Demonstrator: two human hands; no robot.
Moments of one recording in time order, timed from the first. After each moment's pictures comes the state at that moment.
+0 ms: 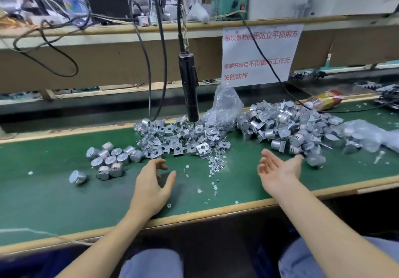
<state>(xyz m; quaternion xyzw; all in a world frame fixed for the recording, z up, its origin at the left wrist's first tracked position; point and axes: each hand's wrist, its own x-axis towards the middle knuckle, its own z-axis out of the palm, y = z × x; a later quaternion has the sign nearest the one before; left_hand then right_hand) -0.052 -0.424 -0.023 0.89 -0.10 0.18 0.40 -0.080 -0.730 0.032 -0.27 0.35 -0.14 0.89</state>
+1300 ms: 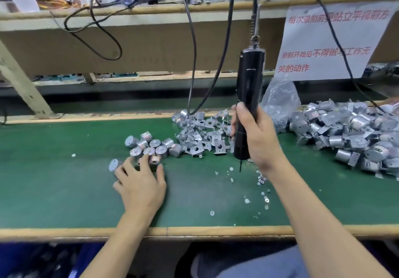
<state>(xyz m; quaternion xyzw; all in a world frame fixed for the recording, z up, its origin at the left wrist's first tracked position) -0.037 -0.345 -0.020 0.94 0.20 0.22 0.16 -0.013 -0.579 0.082 -0.66 -0.14 -0.13 0.73</state>
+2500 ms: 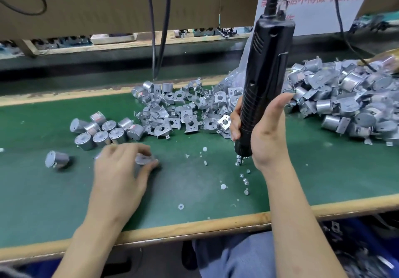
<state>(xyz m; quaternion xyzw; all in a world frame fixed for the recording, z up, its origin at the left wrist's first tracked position) -0.044 -0.375 -0.011 0.95 -0.10 0.24 0.19 -0.019 -0.619 0.034 -0.59 -0.11 -0.14 0.79</state>
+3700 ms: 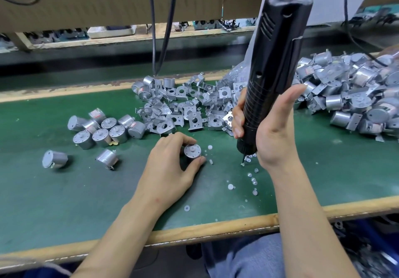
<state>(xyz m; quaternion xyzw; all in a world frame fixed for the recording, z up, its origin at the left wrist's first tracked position) -0.024 -0.429 -0.016 0.92 -0.16 0.13 0.33 -0.020 -0.609 0.040 -0.58 -0.13 -0.13 0.79</state>
